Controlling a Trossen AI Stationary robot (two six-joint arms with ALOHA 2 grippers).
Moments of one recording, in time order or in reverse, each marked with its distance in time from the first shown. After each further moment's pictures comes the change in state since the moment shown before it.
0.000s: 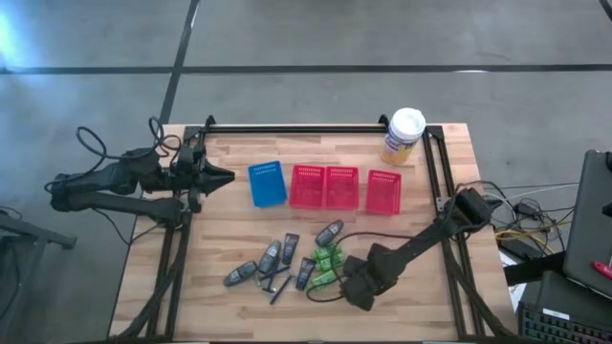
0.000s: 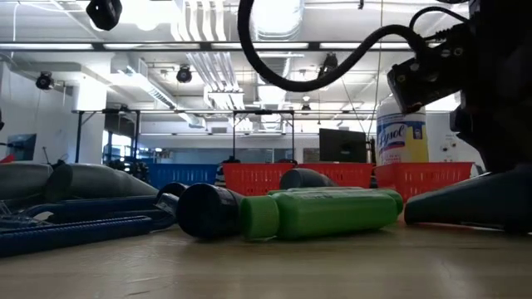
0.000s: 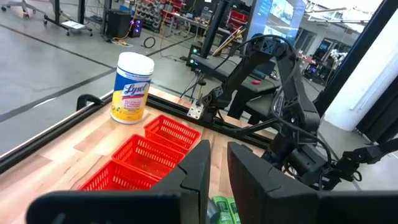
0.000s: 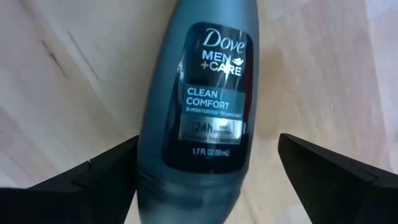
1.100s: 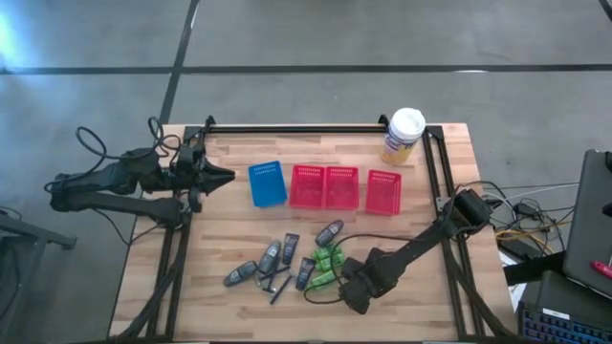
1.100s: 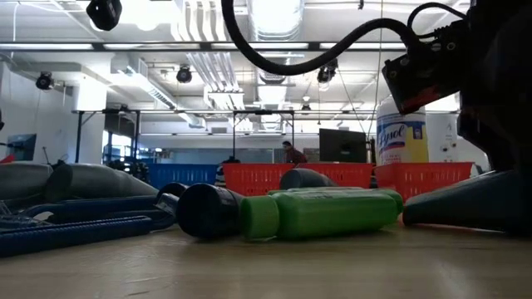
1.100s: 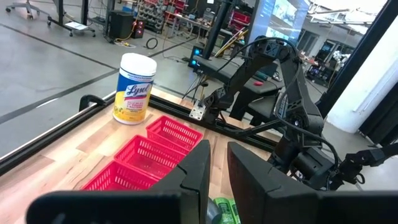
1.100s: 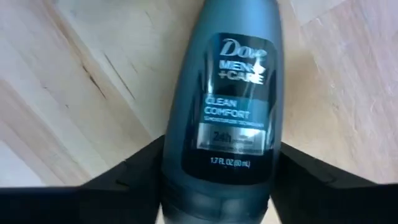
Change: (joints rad) left arm 0.000 0.001 0.000 0.002 -0.011 -0.002; right arm 0.002 0.017 0.004 0.061 0.007 0.087
